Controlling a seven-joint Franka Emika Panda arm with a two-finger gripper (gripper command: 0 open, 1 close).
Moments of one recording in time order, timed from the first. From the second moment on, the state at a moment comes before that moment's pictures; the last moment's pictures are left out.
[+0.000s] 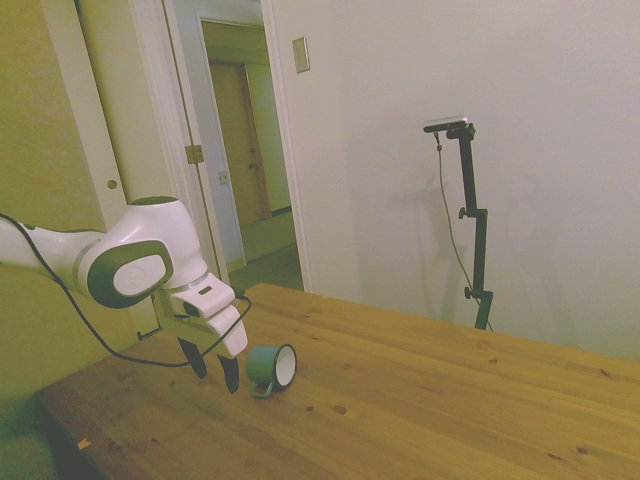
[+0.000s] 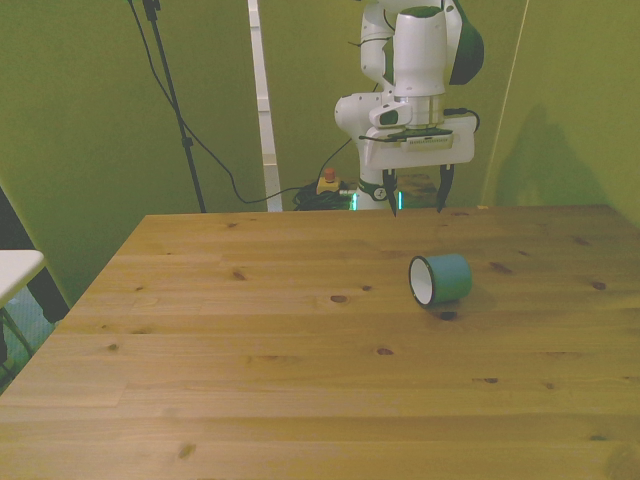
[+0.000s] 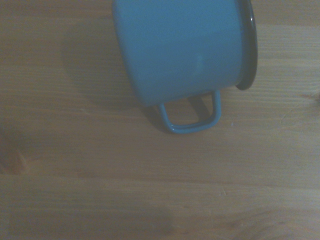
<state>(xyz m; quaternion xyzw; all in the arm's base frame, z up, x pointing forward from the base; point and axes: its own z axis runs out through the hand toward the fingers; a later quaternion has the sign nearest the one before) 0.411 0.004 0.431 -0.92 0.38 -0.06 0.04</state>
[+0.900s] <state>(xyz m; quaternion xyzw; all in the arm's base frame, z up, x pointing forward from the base) 0.548 -0.069 0.451 -0.96 0.25 -0.06 0.12</state>
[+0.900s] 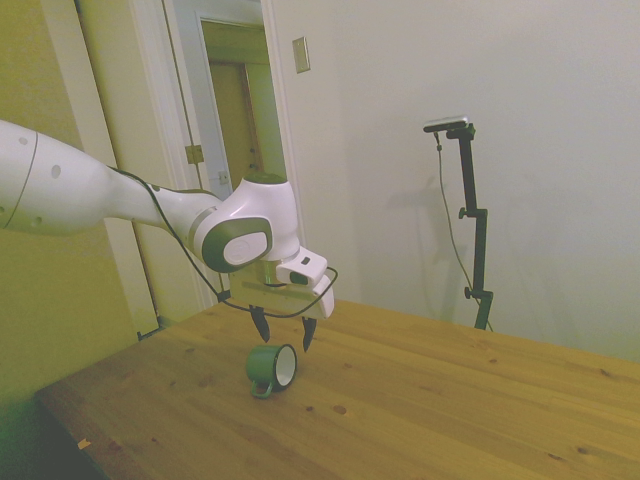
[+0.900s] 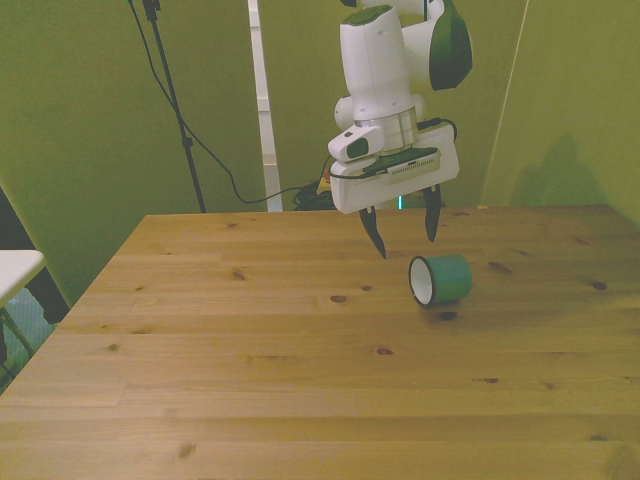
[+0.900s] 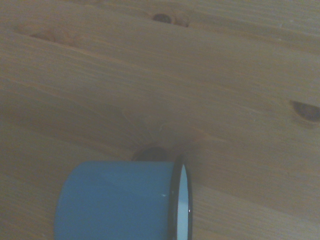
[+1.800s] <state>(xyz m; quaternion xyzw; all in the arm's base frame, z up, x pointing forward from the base) 0.574 -0.088 0.389 -0.93 0.22 0.05 0.27</state>
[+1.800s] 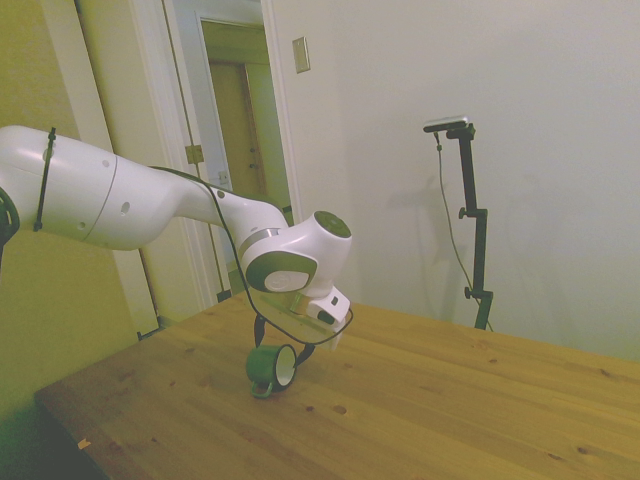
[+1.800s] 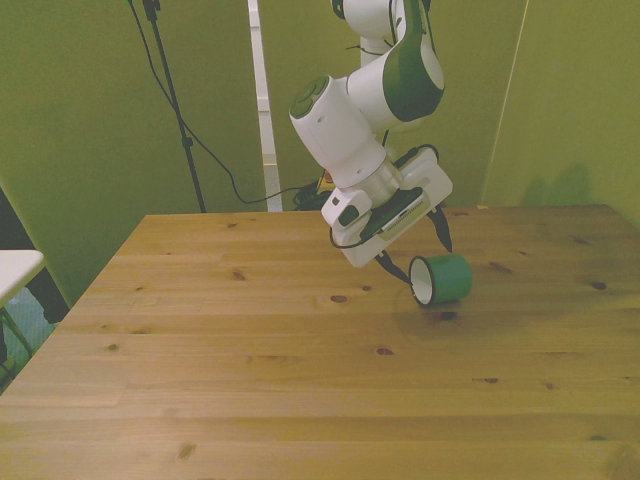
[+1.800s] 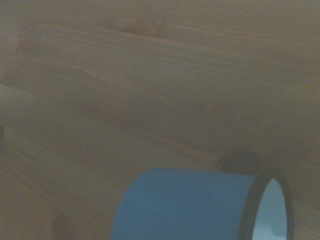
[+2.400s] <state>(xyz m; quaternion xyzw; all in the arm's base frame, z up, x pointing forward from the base) 0.578 -0.086 0.363 -0.90 0.18 0.11 0.38</state>
